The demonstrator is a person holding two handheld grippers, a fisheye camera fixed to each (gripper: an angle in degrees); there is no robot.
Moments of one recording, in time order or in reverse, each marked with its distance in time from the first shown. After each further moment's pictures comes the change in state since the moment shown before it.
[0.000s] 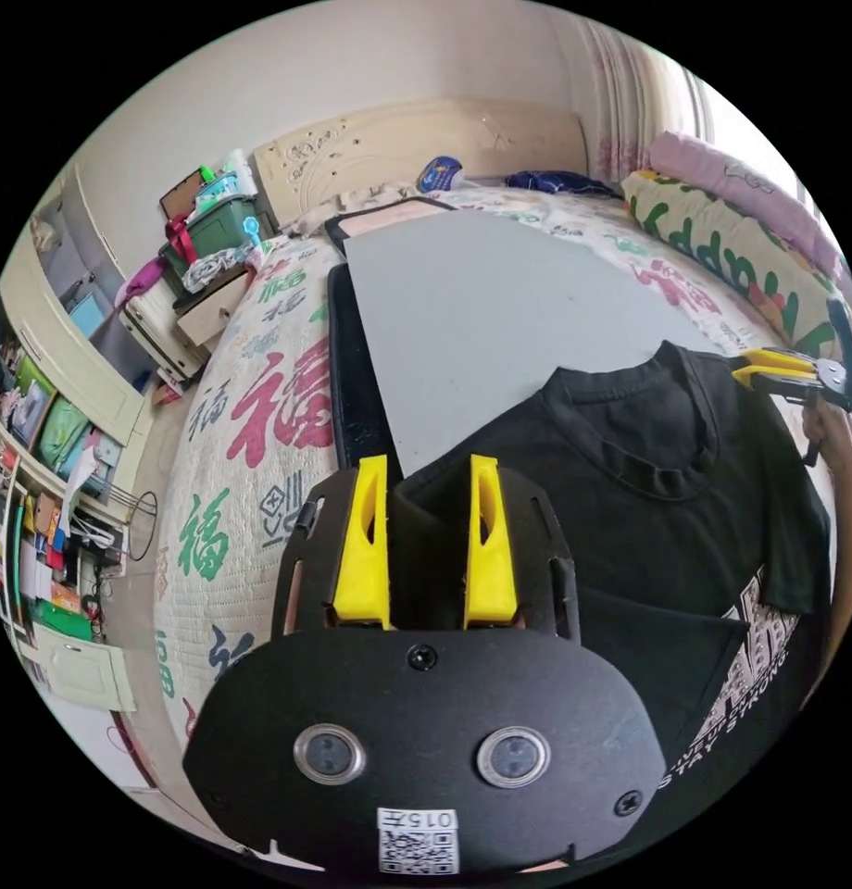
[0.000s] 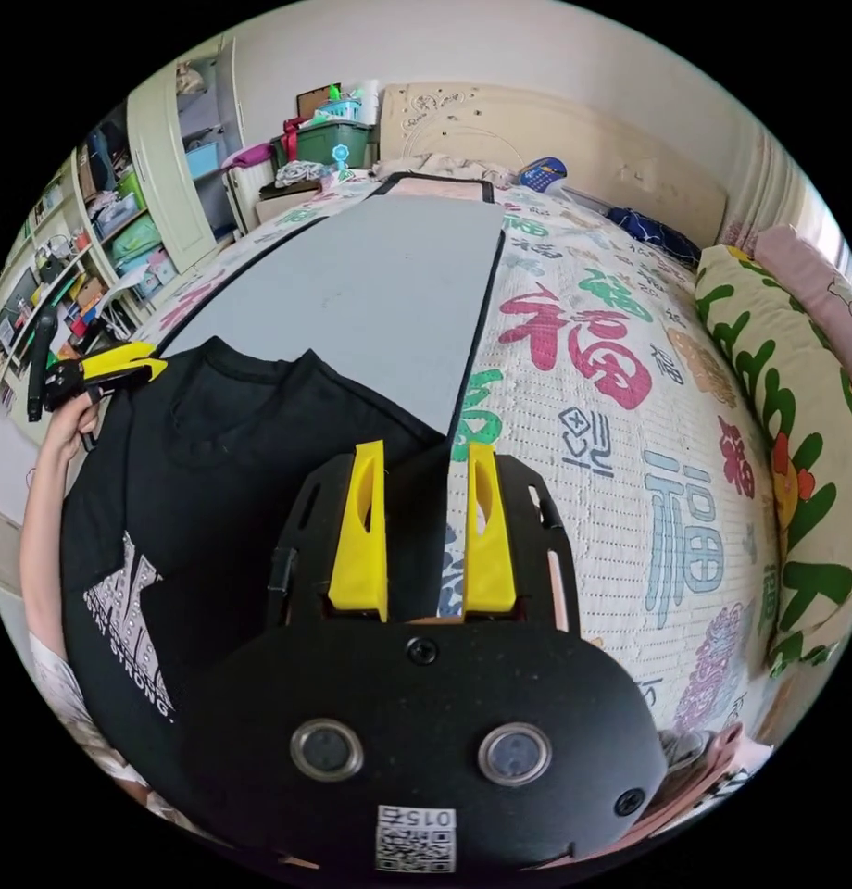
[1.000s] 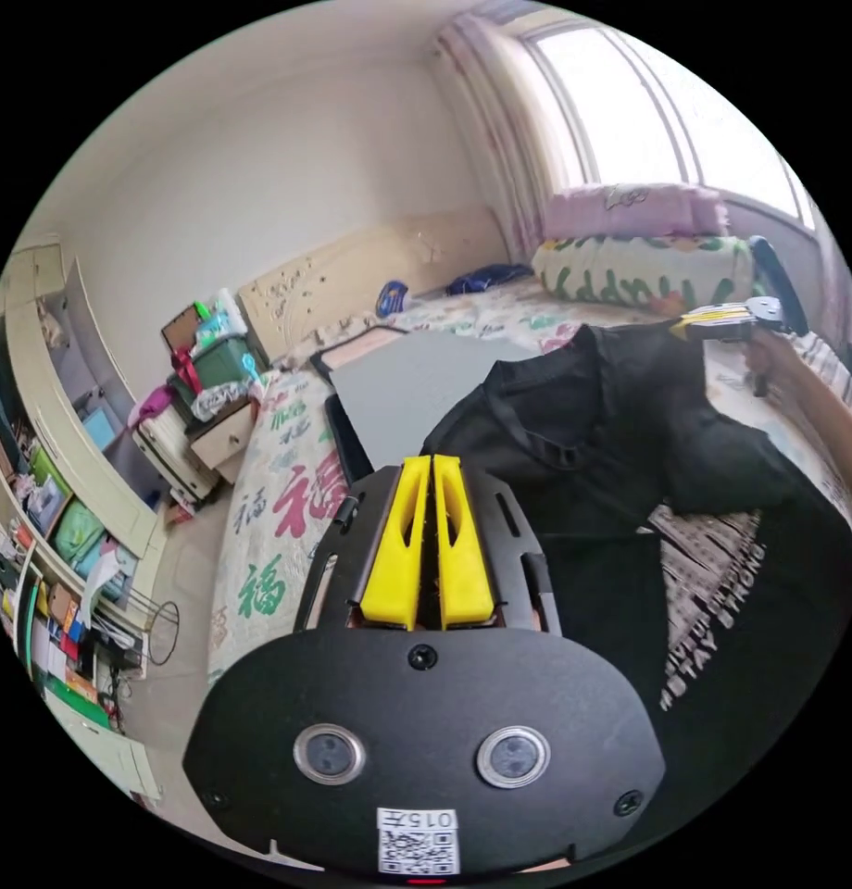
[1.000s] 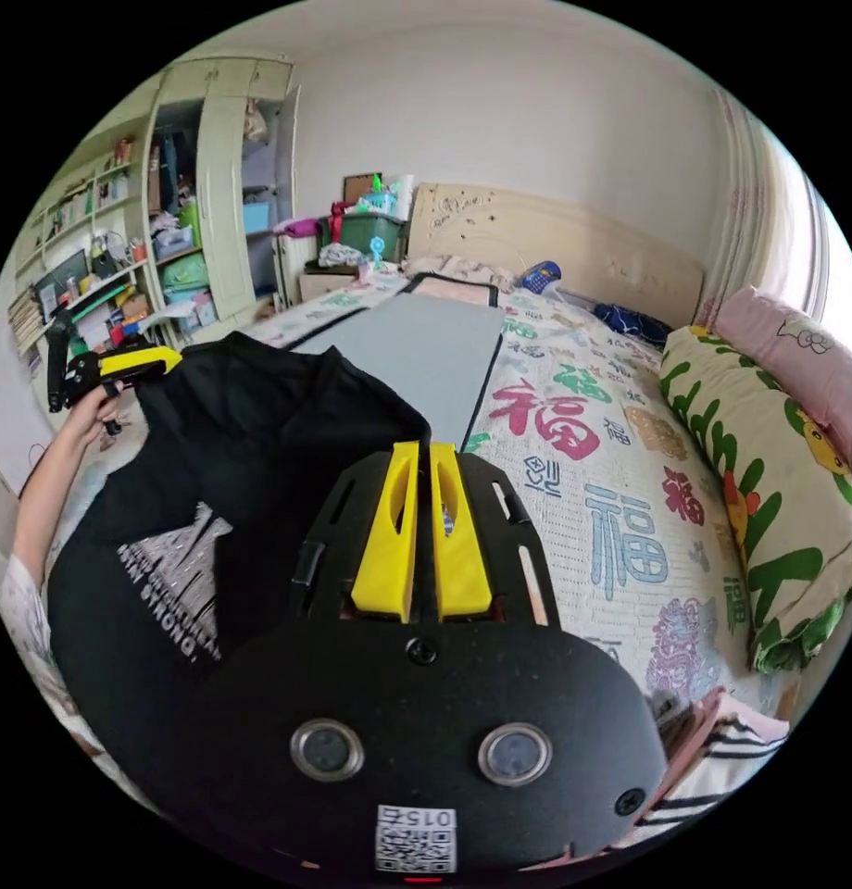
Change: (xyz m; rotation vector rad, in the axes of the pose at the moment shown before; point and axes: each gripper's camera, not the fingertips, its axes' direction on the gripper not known) left arm 0.045 0.186 -0.185 0.438 0.005 0.216; right arm -0.368 -0.272 -0.325 0.332 0.006 -0.095
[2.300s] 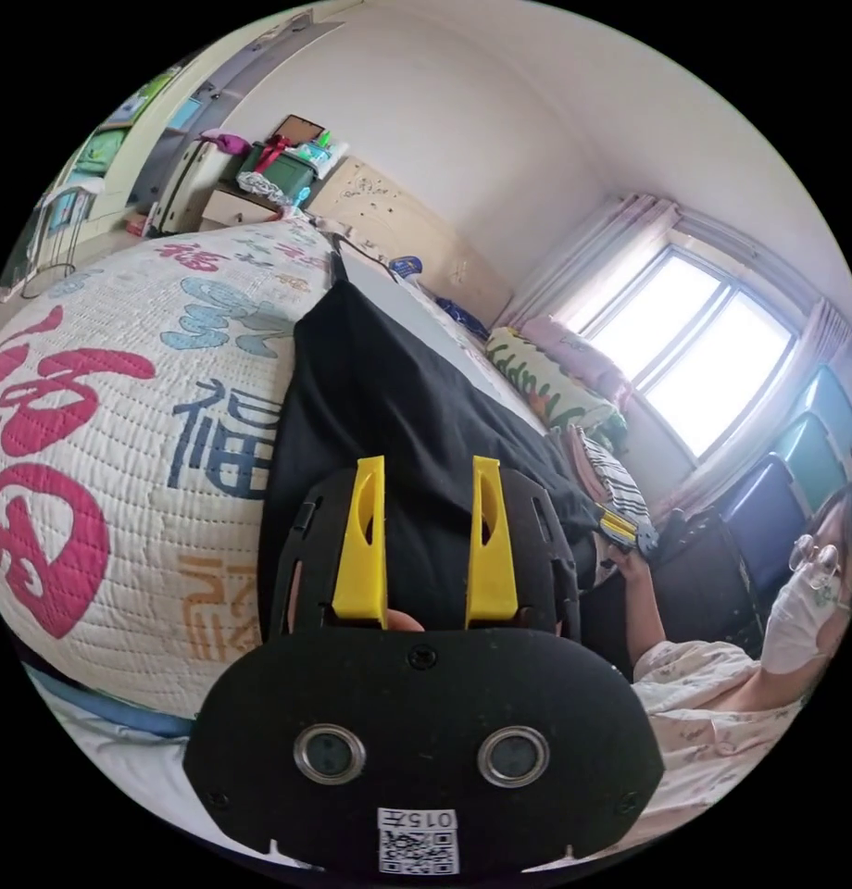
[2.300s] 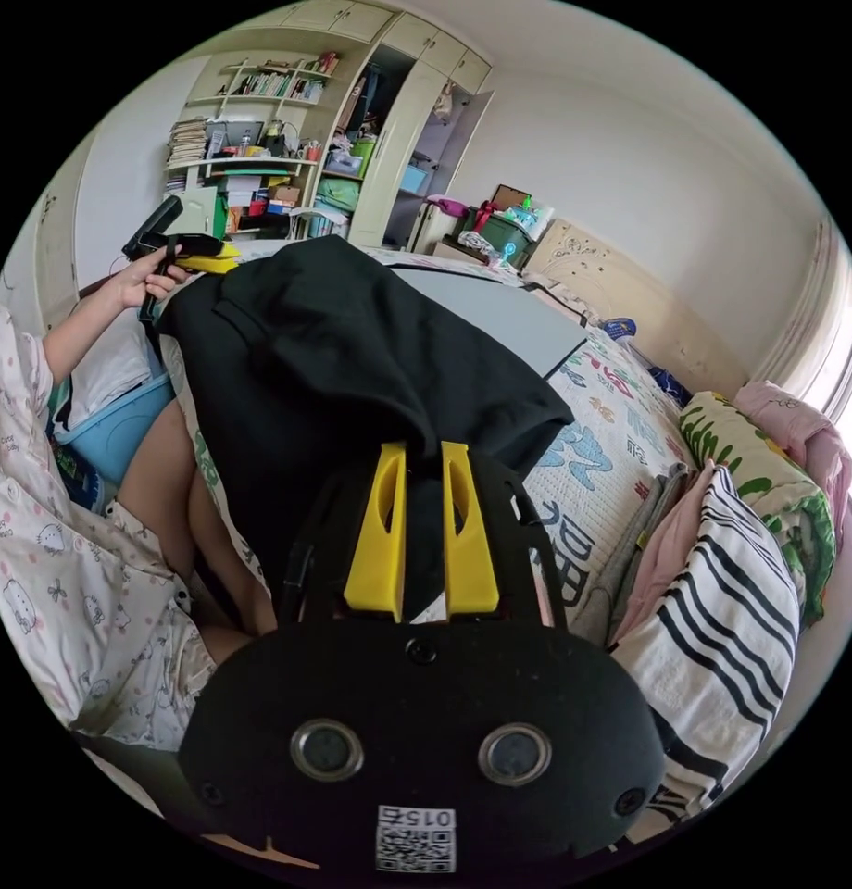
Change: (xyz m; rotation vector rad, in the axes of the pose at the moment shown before) left arm -0.021 0.288 -0.359 0.013 0.445 -0.836; right arm -0.589 -0.023 -0.363 0.000 -0.031 -0.384
